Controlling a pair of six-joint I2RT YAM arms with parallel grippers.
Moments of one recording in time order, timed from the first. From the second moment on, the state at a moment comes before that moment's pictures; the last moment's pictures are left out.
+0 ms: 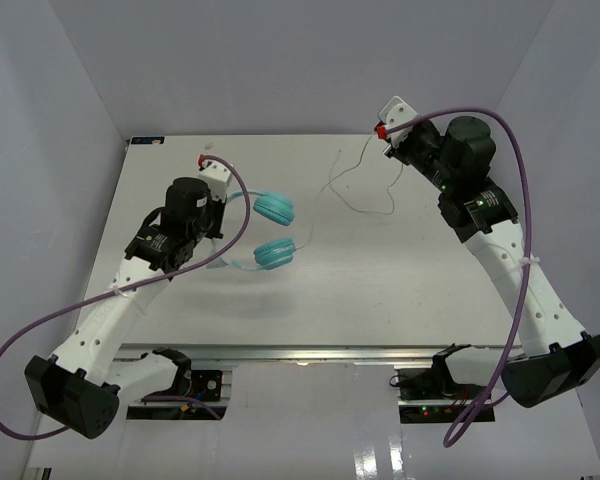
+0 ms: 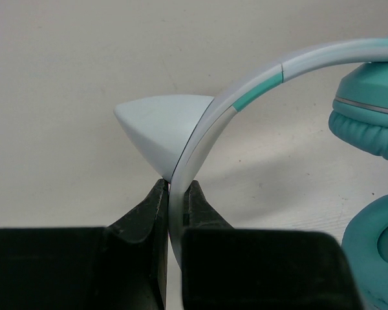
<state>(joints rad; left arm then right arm) -0.42 1.09 1.10 -0.54 -0.19 0.07 0.41 1.24 1.44 -0.20 -0.19 -0.74</state>
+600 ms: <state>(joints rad) -0.54 1.33 1.11 -0.42 0.10 0.08 0.49 1.32 1.55 -0.22 -0.63 -0.52</state>
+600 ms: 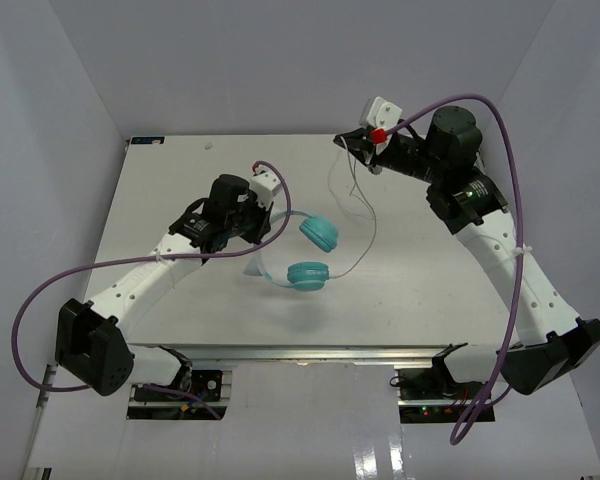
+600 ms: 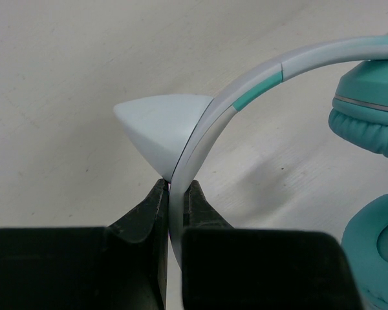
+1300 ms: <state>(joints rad) -0.76 1.37 1.16 -0.25 0.14 0.02 0.59 1.34 1.40 -0.18 -0.51 -0.57</state>
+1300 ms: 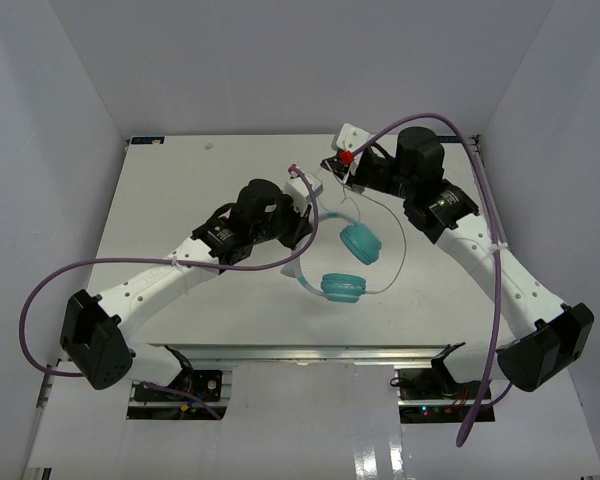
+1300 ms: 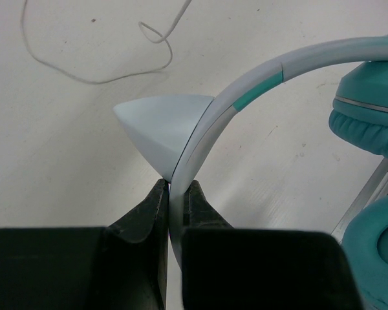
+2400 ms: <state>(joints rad) -0.98 1.49 1.20 -0.09 0.02 0.00 0.64 1.46 1.44 -0.15 -0.15 -0.22</state>
